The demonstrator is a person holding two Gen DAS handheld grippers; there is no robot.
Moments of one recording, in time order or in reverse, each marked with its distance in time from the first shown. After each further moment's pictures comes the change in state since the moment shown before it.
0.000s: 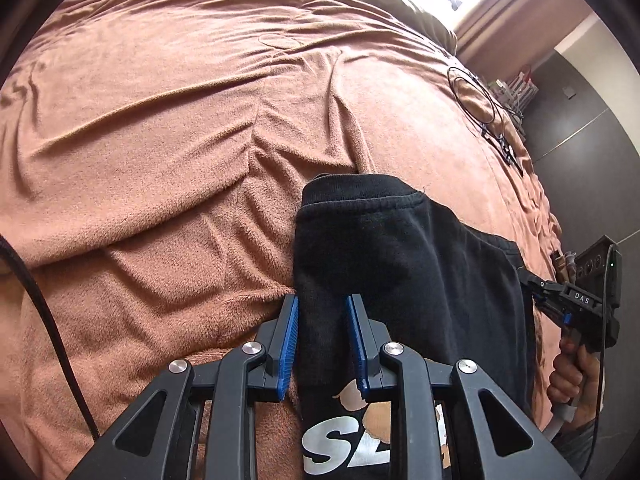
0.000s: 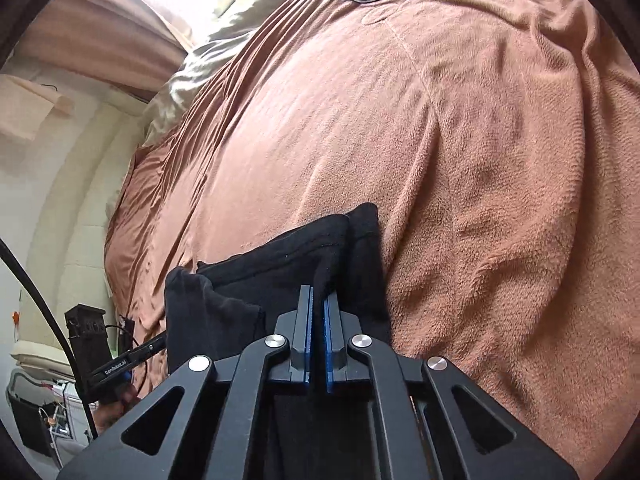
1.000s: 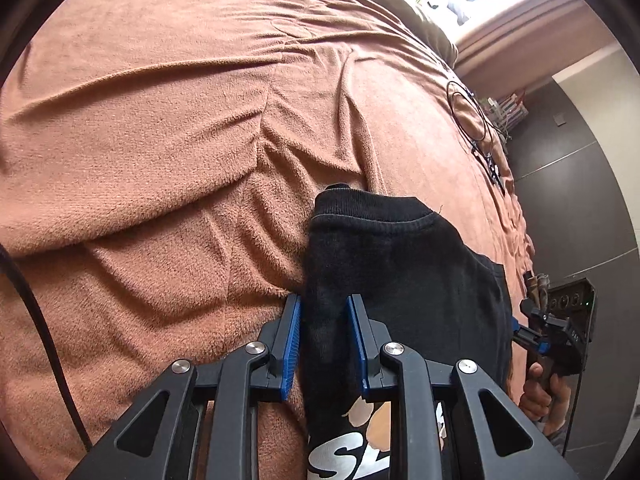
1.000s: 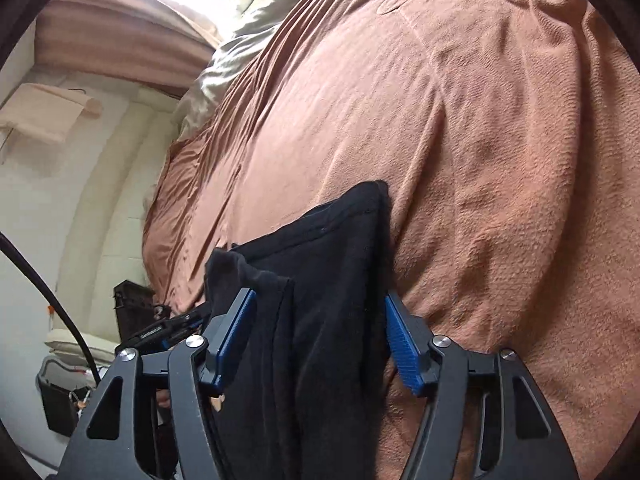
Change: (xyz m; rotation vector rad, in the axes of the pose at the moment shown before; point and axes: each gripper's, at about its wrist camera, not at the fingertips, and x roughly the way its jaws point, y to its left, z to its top) left arm 0.013 0.028 0.009 -0.112 0.034 -0.144; right arm 0.000 -0.033 -0.004 0.041 0.100 0.224
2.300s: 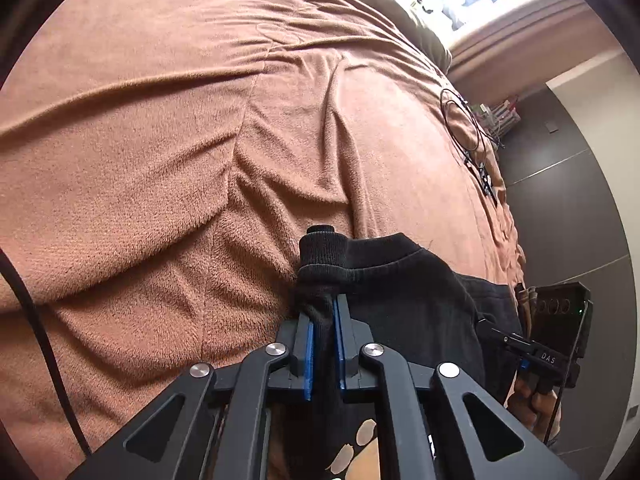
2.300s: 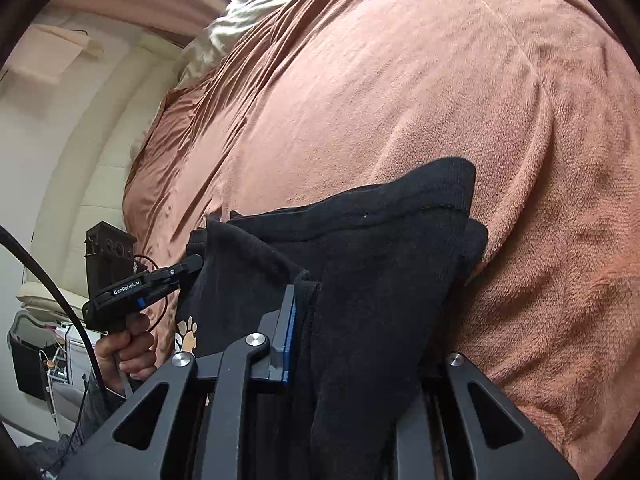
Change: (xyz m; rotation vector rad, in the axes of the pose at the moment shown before) left arm 0.006 -0.010 0.020 0.016 -0.028 -0.036; right arm 0.032 0.022 0.020 -0.154 0.074 -0.133
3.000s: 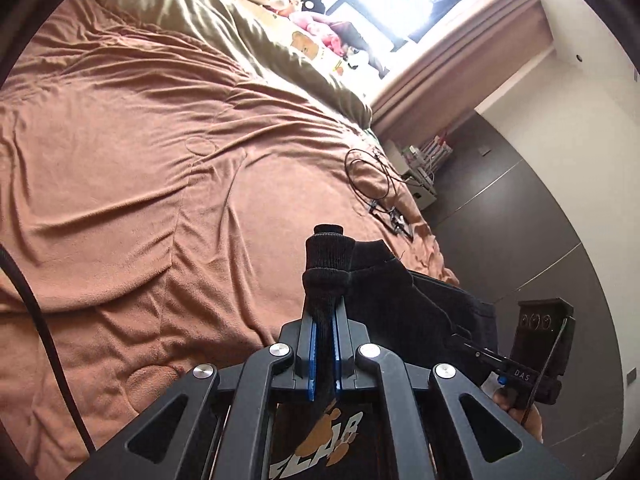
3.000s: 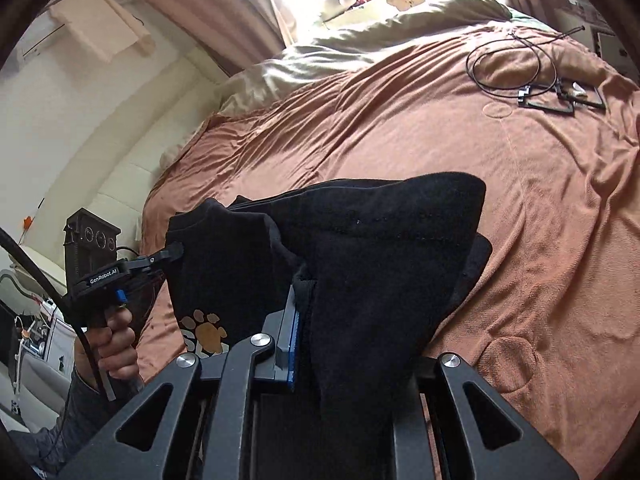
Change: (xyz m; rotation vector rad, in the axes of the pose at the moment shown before) left arm -0.134 -0.081 -0.021 0.117 -0.227 -0.146; right arm -0.113 0.112 -0.078 -0.207 -0.207 -0.042
